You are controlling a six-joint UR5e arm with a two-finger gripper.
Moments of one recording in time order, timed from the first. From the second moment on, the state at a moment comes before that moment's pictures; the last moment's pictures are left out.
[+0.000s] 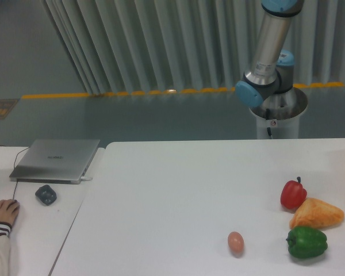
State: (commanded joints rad) arm 3.05 -1.90 -1.64 -1.07 1.64 0.66
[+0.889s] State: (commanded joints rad) arm 3.04 -1.93 -1.68 -1.06 1.64 0.66
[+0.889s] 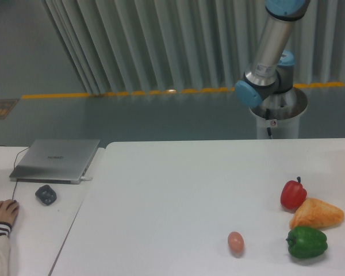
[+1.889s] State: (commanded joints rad) arm 3.04 -1.90 -1.66 -1.08 1.64 0.67
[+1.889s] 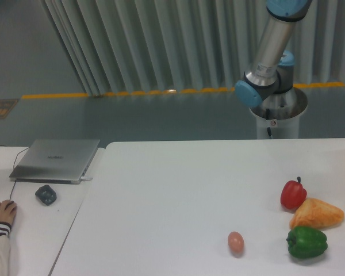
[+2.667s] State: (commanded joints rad) arm 2.70 -1.68 -1.66 -1.18 1.64 0.65
